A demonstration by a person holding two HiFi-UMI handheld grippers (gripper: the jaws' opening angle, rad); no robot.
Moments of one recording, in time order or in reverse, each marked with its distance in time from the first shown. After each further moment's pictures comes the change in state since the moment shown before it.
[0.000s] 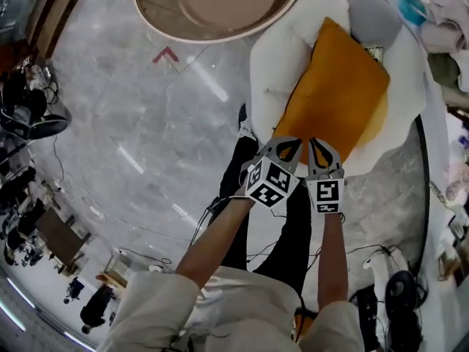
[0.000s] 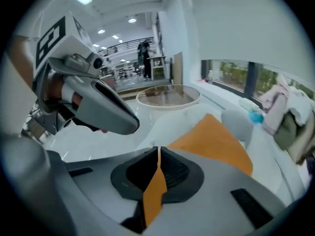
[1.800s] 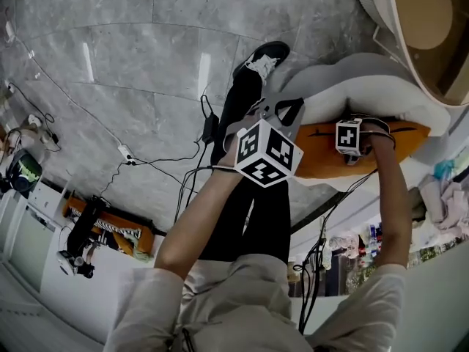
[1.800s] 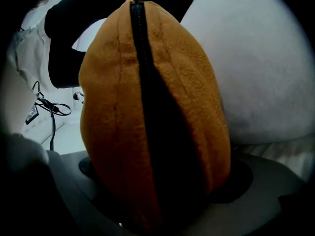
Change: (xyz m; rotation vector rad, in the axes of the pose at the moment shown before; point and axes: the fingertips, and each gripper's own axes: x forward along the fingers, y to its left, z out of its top) left arm -0.087 0.195 -0.168 -0.668 -0.207 0.377; right arm 0.138 -0.047 -0.145 -1.609 1.787 1.208
